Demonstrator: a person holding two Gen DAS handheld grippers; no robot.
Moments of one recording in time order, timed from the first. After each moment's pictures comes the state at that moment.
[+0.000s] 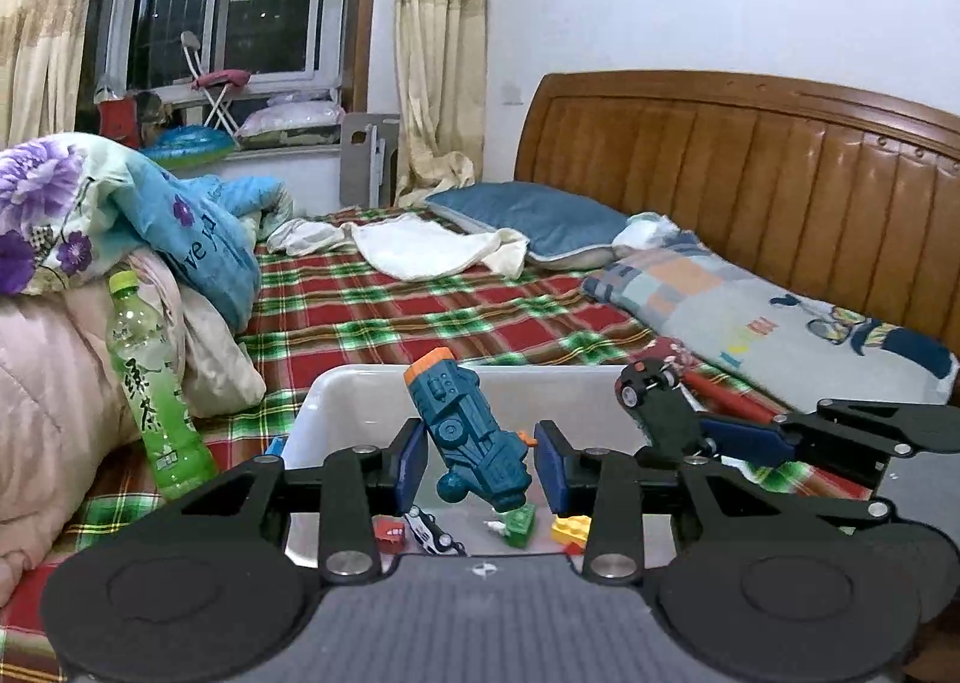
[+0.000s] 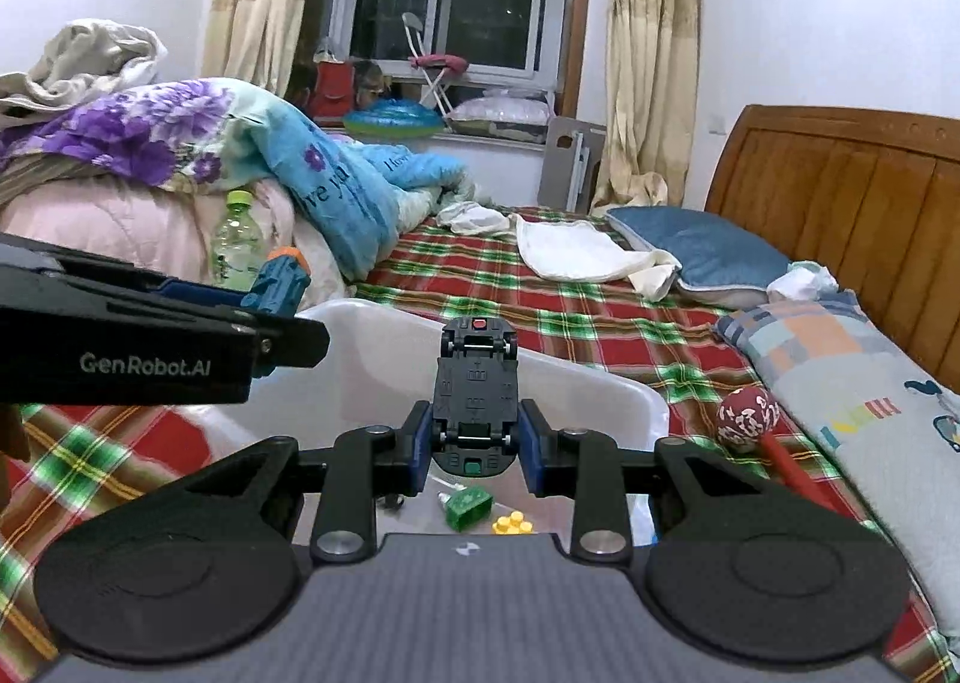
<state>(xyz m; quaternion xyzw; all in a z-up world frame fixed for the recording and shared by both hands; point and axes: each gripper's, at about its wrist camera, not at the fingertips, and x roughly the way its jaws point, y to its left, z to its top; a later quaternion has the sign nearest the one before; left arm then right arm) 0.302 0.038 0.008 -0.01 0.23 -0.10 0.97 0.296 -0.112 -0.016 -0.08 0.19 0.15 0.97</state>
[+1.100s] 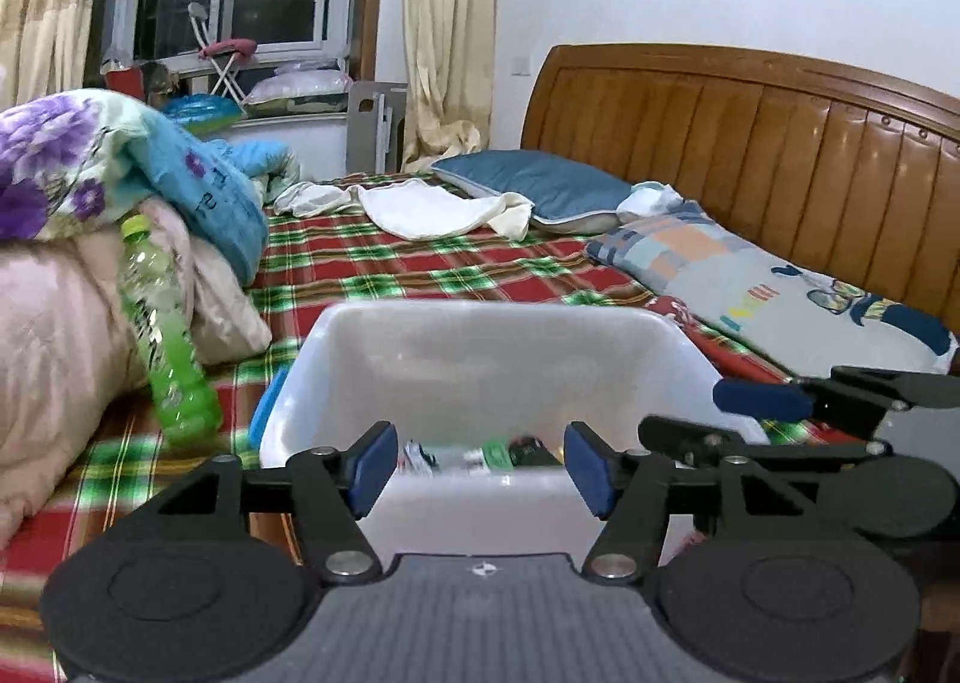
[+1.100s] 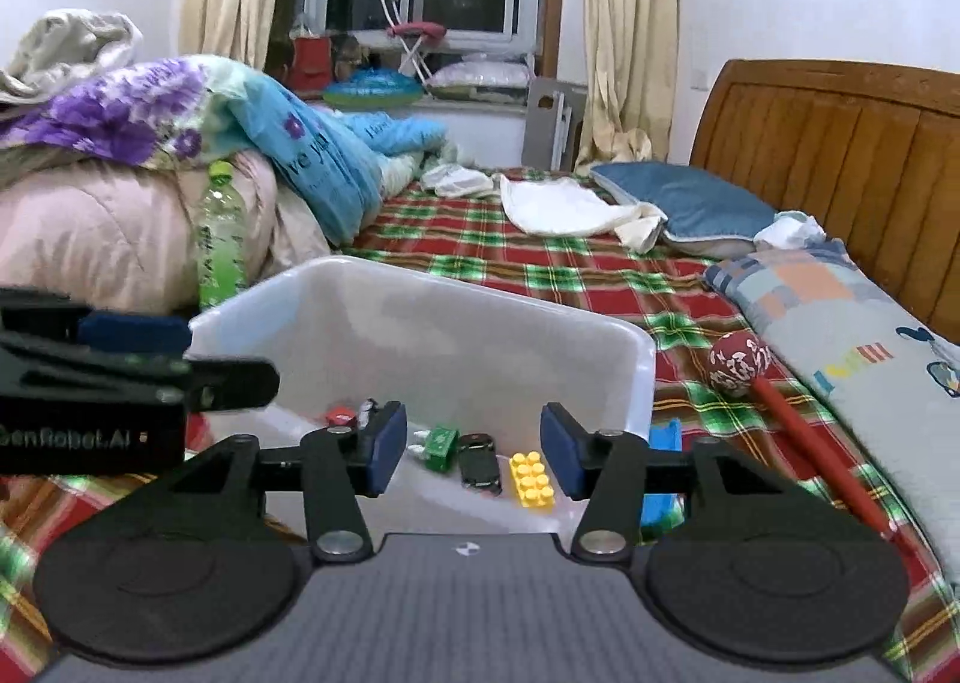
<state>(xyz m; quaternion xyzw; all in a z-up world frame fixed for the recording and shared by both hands) 0.253 0.043 -0.012 -0.02 0.25 -0.09 0.96 0.273 -0.124 -0.024 -0.06 0.22 0.14 0.96</state>
